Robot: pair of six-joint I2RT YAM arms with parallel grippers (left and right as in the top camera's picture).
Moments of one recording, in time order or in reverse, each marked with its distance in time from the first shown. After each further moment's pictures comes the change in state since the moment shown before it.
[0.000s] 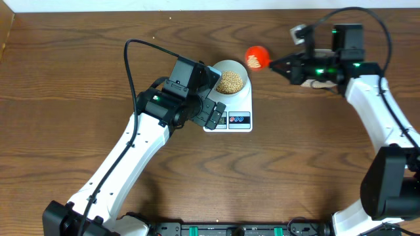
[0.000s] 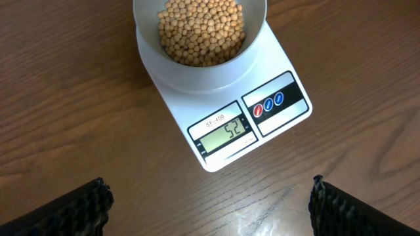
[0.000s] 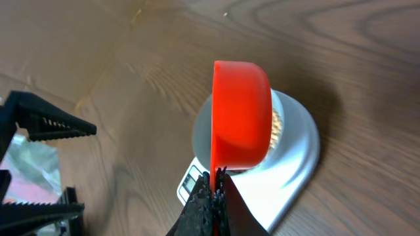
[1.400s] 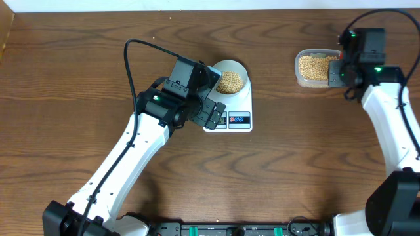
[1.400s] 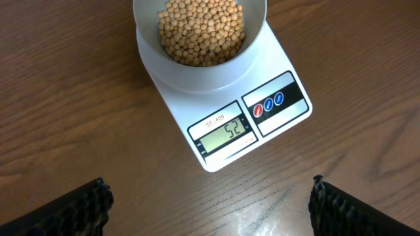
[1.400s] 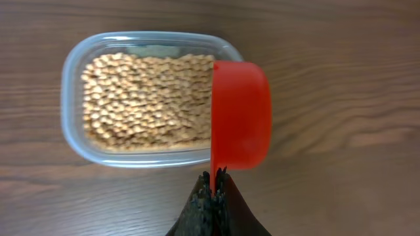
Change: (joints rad) left arm 0.000 0.000 0.000 0.000 0.000 0.000; right arm -0.032 -0.120 -0.001 -0.208 1.171 -0.008
